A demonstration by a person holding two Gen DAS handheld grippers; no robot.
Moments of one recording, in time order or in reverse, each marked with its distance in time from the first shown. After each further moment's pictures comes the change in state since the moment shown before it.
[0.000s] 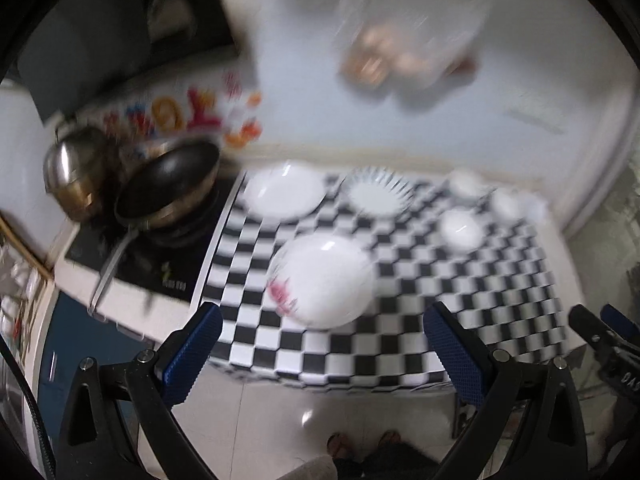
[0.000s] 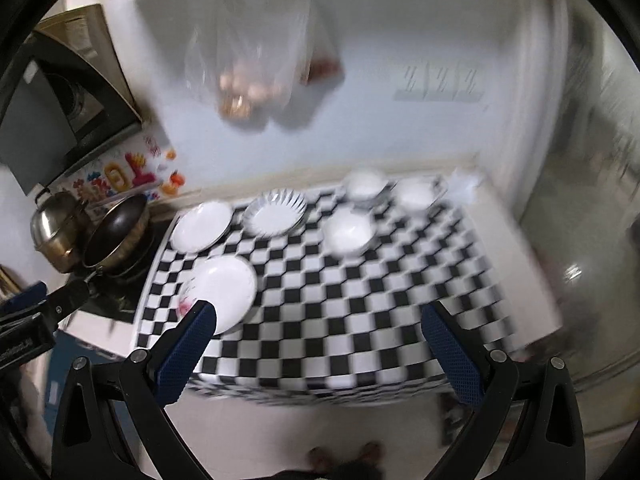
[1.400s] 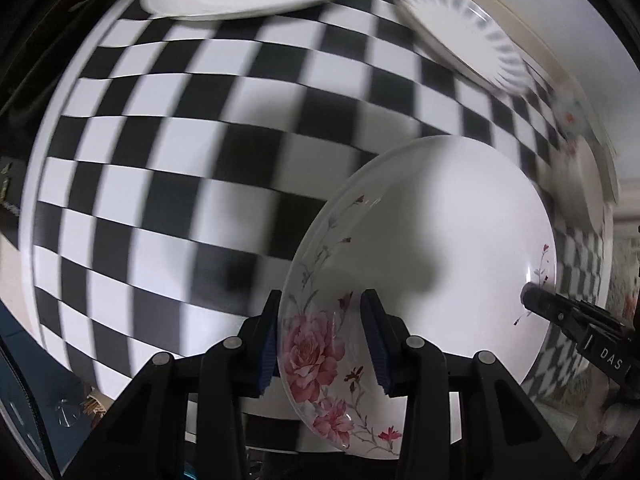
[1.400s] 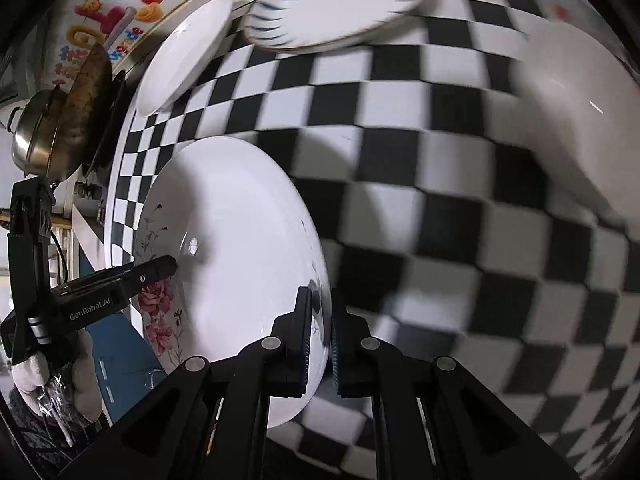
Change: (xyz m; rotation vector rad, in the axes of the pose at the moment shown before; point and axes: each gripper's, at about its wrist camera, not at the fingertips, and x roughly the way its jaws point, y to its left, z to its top) left arm 0.275 -0.018 0.007 -0.151 0.594 -0.188; right arm 0.396 0.028 0.013 -0.101 0.693 0.269
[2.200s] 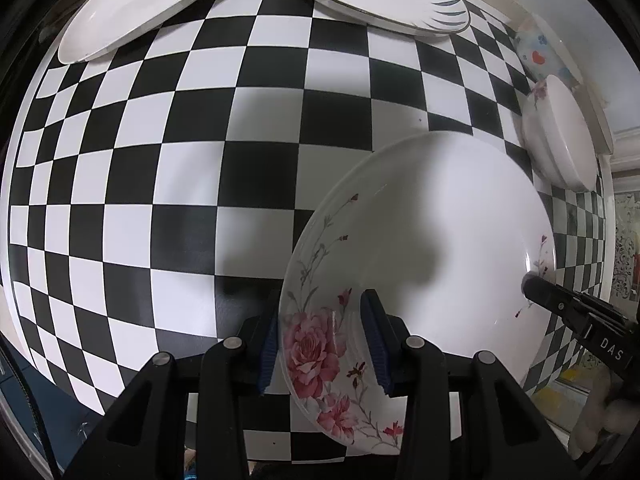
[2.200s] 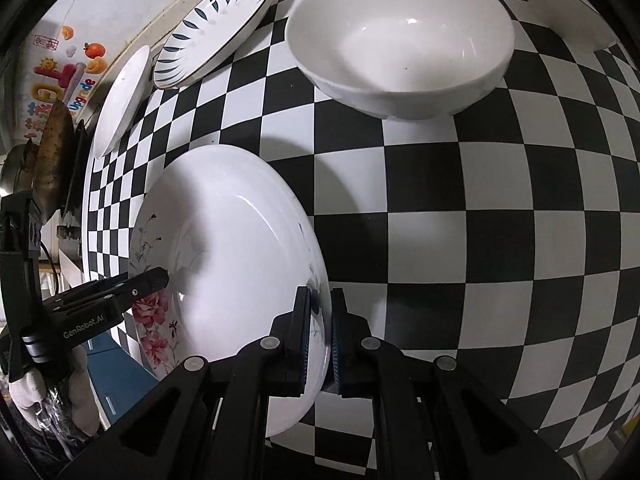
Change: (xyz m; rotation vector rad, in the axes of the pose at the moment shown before) left arm -0.006 -0.093 0.027 0.120 0.040 0.029; right arm -0.024 -0.081 -0.034 0.143 -0.046 -0.037
